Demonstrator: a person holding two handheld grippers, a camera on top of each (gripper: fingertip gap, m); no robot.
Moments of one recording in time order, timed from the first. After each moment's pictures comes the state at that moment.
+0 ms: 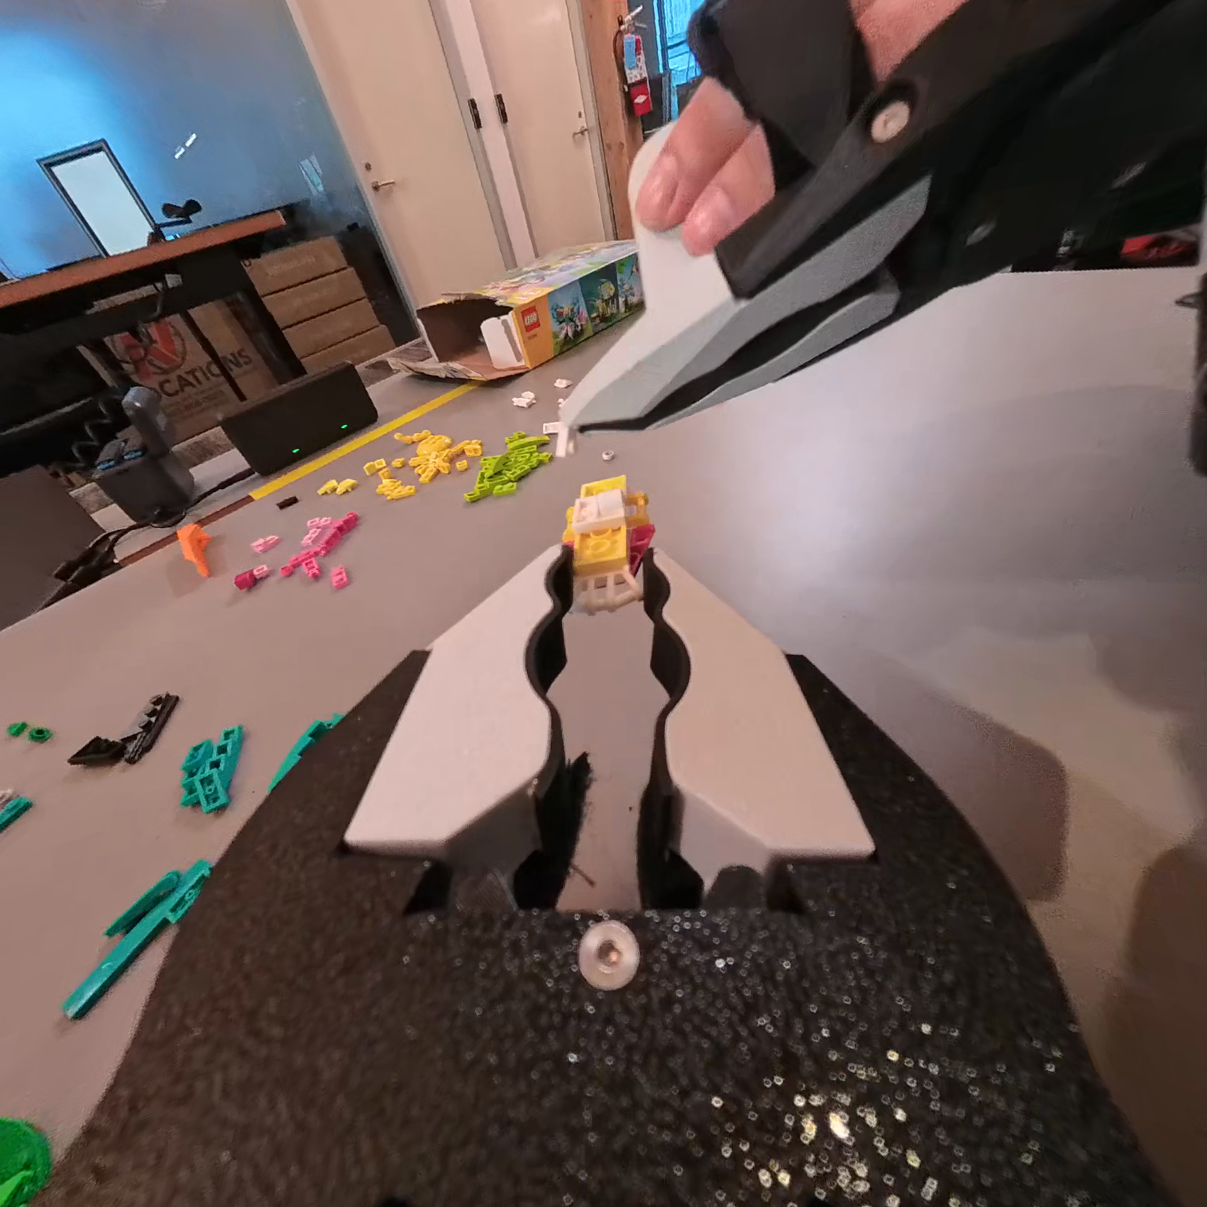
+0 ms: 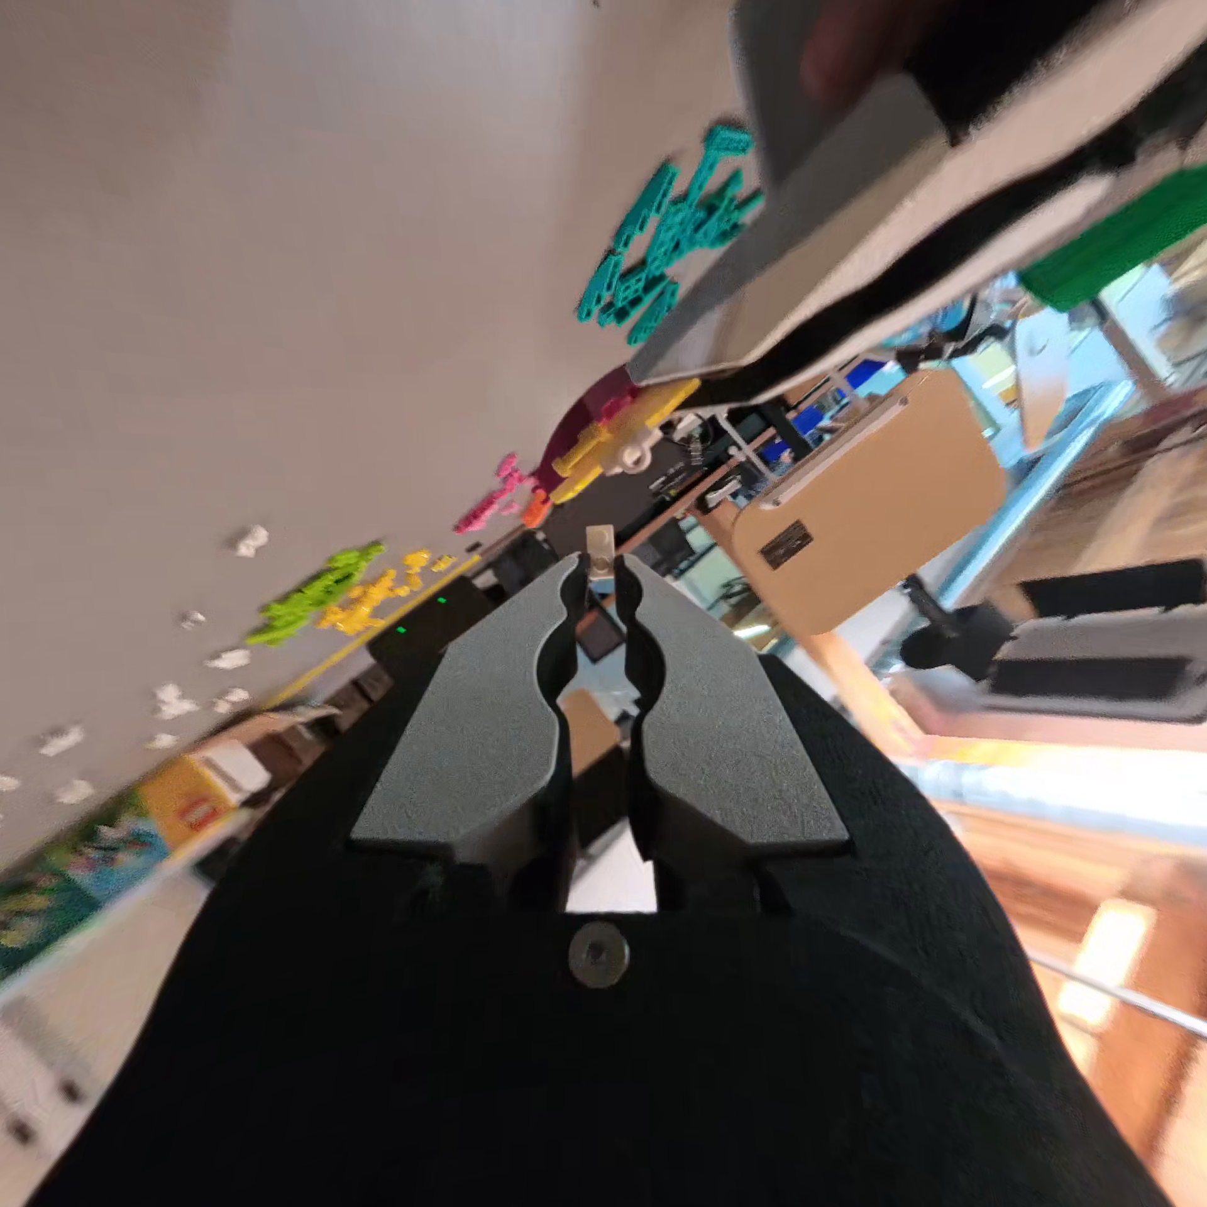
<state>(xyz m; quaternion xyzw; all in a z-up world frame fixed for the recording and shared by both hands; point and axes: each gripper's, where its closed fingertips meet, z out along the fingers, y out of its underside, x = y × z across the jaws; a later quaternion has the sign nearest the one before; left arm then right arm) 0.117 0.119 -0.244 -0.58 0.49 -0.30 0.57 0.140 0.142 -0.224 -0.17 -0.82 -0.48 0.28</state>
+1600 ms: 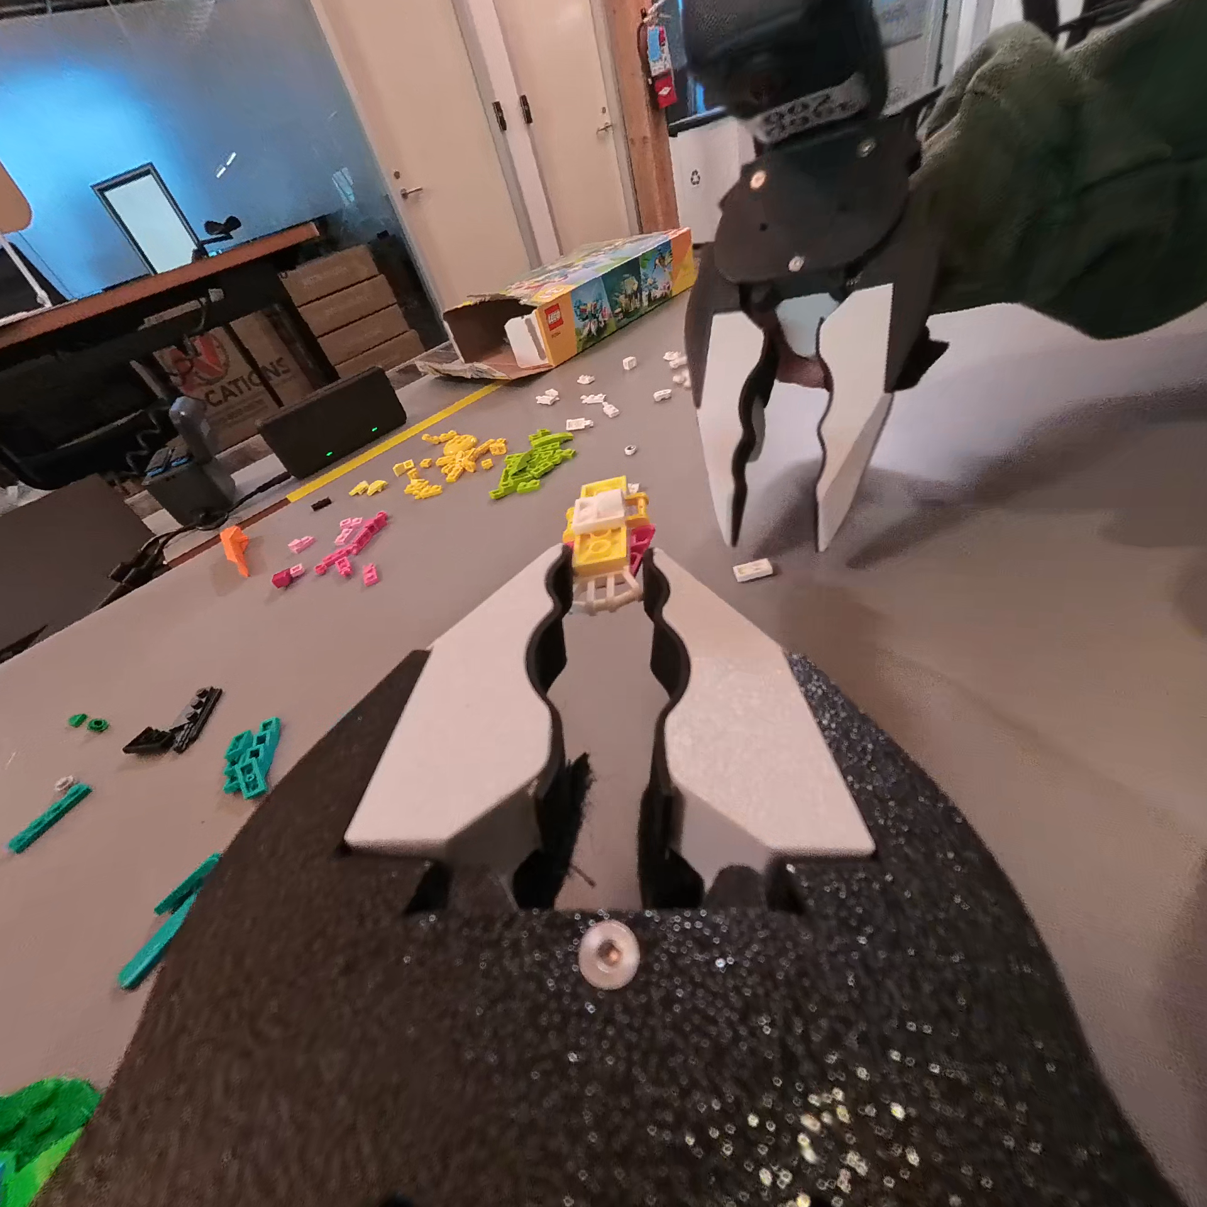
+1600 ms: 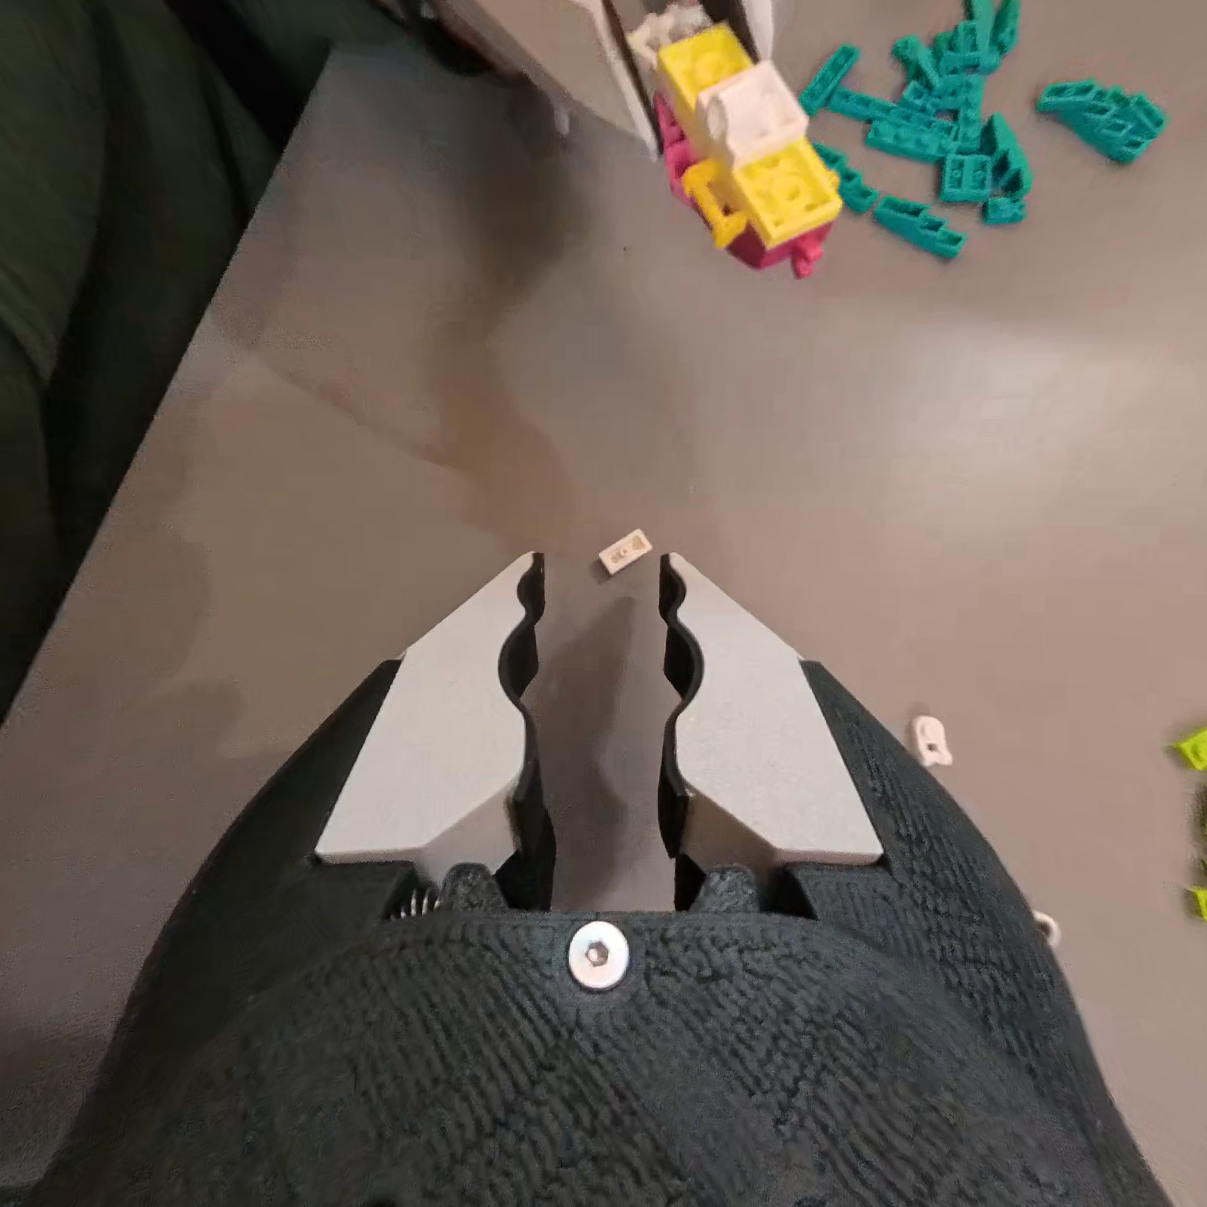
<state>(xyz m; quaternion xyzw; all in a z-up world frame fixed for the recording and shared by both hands) 0.113 0.123 -0.244 -0.58 0.49 -0.28 0.59 0.179 0.089 -0.307 -0.69 -0.62 0.26 0.26</state>
